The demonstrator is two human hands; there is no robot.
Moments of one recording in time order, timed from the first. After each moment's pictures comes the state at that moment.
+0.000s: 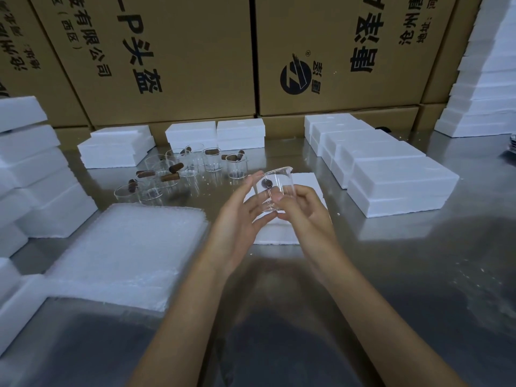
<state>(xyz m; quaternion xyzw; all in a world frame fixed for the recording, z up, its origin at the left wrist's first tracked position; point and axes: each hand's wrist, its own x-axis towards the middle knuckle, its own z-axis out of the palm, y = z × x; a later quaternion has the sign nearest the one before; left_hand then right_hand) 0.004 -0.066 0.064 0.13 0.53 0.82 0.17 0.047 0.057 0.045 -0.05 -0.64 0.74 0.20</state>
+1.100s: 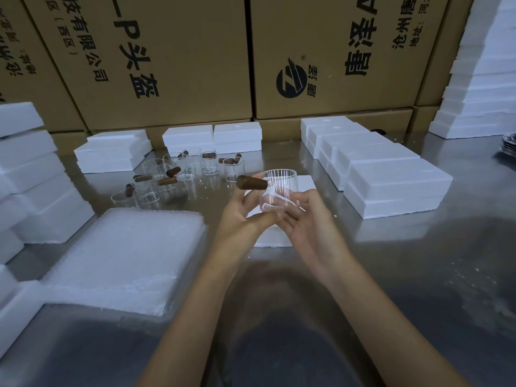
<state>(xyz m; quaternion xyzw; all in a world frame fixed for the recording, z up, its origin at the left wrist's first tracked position) 0.005 -0.059 0.048 0.23 0.64 0.73 0.02 0.046 0.067 0.052 -0.03 -0.43 0.90 0.08</state>
